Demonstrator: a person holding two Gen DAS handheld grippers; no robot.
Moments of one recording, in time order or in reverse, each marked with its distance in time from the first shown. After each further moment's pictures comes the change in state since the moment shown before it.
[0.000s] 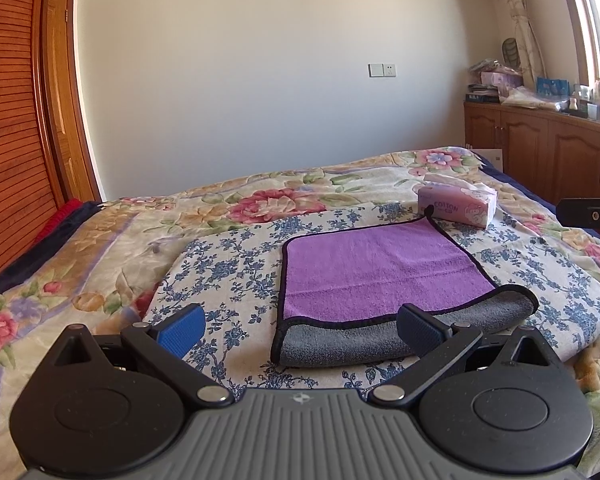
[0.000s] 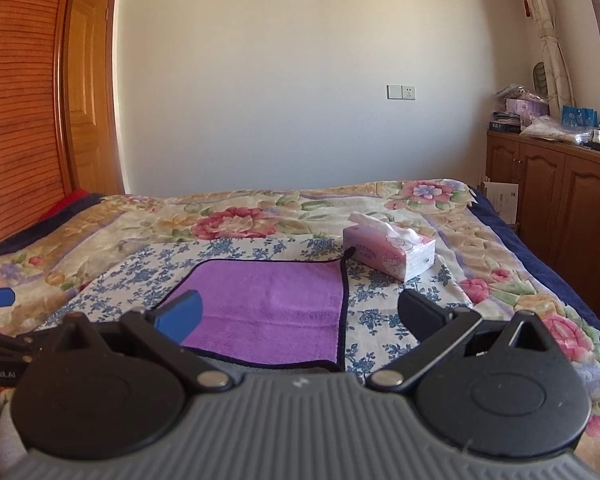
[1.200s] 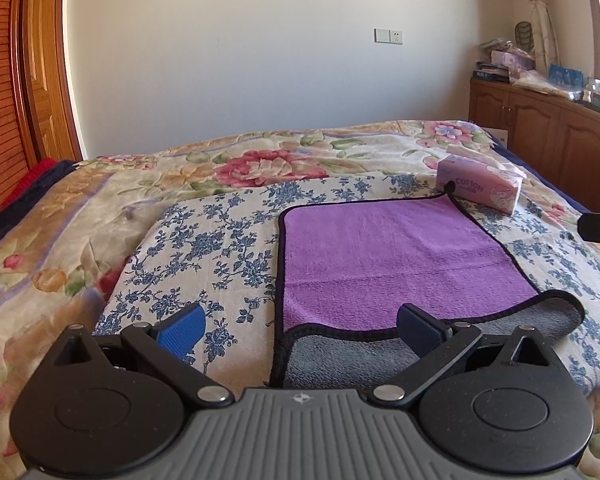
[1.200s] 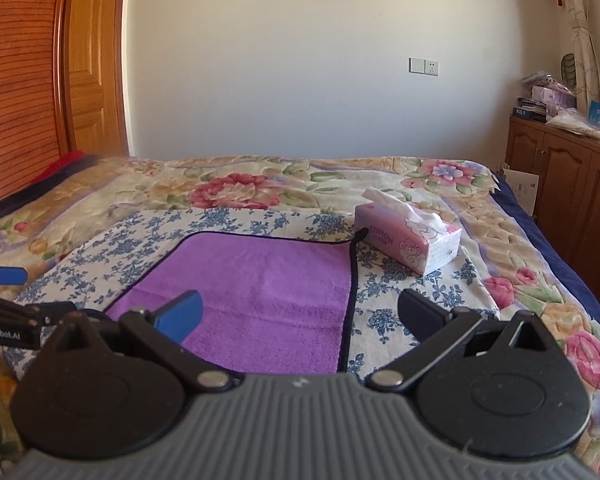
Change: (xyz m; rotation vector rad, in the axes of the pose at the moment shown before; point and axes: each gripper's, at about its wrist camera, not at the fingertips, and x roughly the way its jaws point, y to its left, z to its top) left arm 0.095 0.025 0.007 -0.053 0.118 -0.051; right arm 0.066 -0.004 0.005 -0.066 0.104 0.026
